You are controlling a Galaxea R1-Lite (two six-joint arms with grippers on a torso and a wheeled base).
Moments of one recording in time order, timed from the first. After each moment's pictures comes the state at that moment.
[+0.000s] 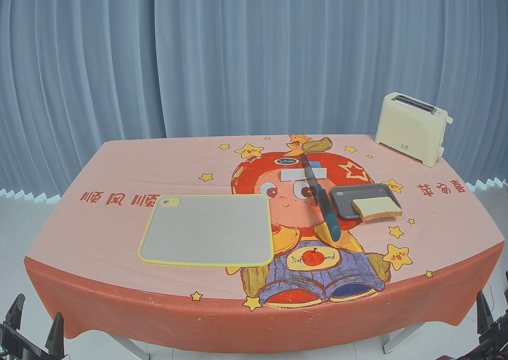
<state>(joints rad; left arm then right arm) 0.00 0.02 -0.02 0.00 0.03 -0.02 0.00 0.02 -0.02 -0.01 0.00 -0.02</state>
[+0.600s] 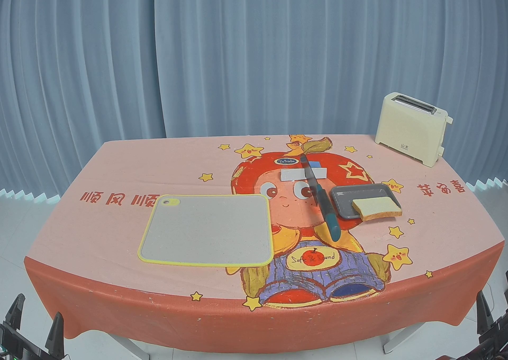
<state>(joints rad) 0.00 0.02 -0.02 0.00 0.03 -0.02 0.00 0.02 -0.02 -0.01 0.00 -0.03</state>
